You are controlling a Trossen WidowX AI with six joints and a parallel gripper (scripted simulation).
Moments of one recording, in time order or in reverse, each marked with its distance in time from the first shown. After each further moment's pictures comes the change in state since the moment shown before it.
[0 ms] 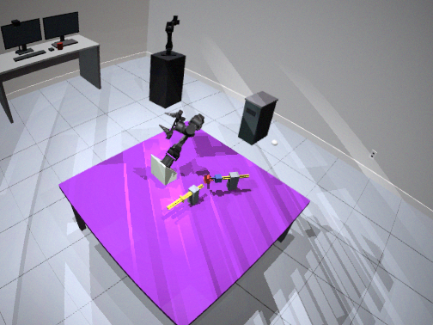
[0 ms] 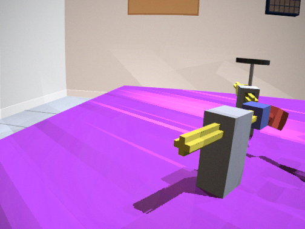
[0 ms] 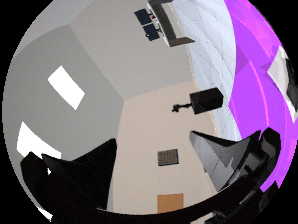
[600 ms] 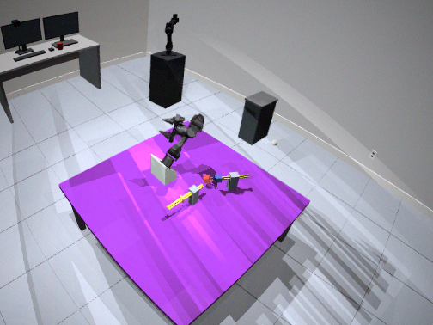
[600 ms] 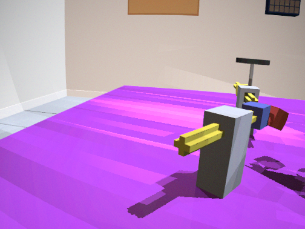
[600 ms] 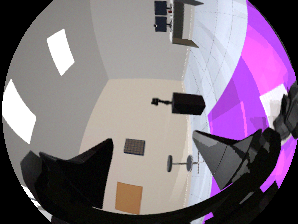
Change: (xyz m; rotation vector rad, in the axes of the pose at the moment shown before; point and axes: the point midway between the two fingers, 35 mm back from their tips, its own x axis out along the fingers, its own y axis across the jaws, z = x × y) arm -0.012 -0.026 -0.018 -0.336 0.146 -0.131
